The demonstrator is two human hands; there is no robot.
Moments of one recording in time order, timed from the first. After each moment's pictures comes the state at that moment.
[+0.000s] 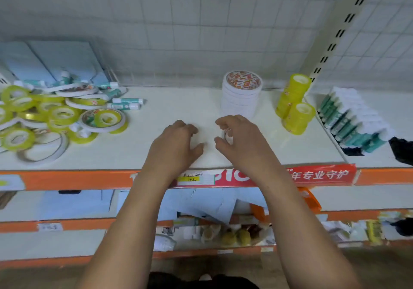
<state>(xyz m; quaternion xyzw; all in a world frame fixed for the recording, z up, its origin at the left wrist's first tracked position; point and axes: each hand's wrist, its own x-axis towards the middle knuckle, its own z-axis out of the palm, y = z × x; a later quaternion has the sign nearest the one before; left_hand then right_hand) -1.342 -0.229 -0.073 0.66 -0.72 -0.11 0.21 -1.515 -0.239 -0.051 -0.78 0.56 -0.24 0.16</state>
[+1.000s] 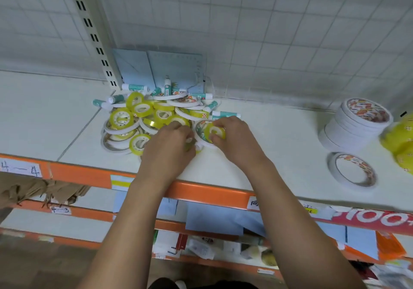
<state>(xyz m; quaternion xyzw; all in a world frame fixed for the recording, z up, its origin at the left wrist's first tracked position) -1.103 -0.211 -0.059 0.72 -0.66 -0.03 0.22 -1.260 -0.281 -0.057 -0.81 0.52 -0.19 0.20</state>
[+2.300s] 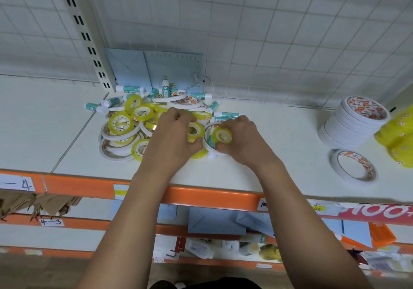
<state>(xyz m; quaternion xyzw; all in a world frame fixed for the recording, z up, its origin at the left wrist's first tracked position) -1.084 -0.232 -0.057 0.68 -0.68 -0.06 0.29 -1.255 -0.282 -0.052 -0.81 0.56 -0.10 0.16</state>
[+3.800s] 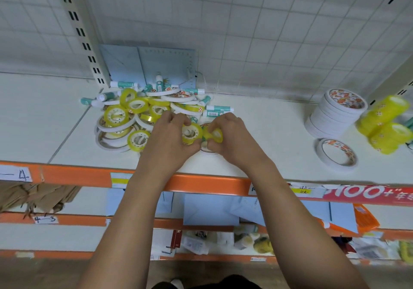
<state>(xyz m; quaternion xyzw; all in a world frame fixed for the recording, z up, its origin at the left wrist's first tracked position) -1.096 -0.201 -0.058 0.67 -0.66 -0.09 0.33 -1.259 -0.256 -0.061 -0.83 0.52 -0.16 0.16</state>
